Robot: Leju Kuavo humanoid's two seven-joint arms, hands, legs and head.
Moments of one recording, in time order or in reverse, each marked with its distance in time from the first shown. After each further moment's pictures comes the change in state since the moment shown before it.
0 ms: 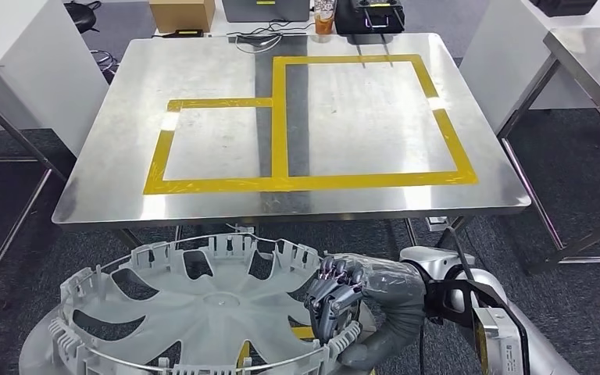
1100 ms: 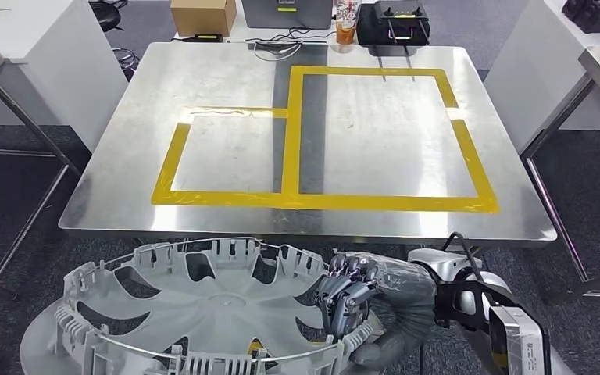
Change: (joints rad) left arm 0.012 0.012 -0.043 0.001 0.000 -0.028 -0.028; right arm 0.039 0.002 -0.049 -0.019 -0.029 0.011 0.001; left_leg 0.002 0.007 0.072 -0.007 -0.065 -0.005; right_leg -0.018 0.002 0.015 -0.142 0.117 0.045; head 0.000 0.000
